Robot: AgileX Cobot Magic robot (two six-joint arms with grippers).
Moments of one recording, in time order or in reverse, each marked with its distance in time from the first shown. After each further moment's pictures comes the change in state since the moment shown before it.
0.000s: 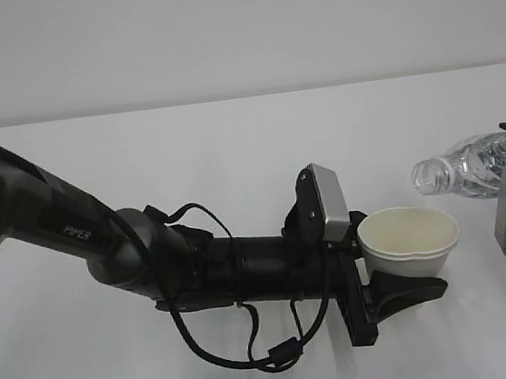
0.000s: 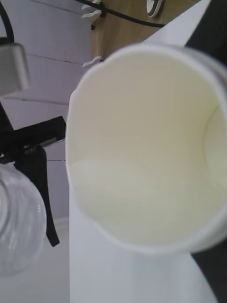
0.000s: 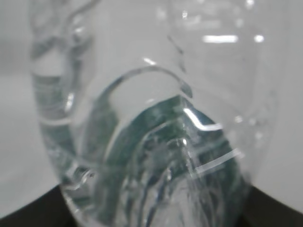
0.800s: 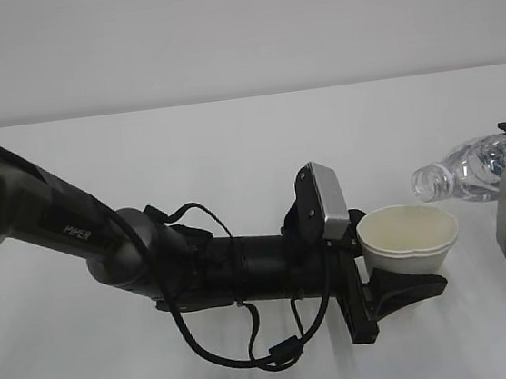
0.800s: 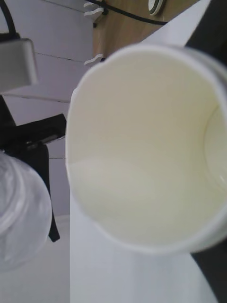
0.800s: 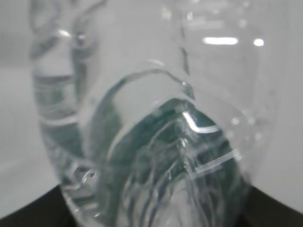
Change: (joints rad) left arm 0.000 0.000 0.000 -0.013 0.000 -0.002; right arm 0.000 0.000 0.000 -0.002 -0.002 -0.051
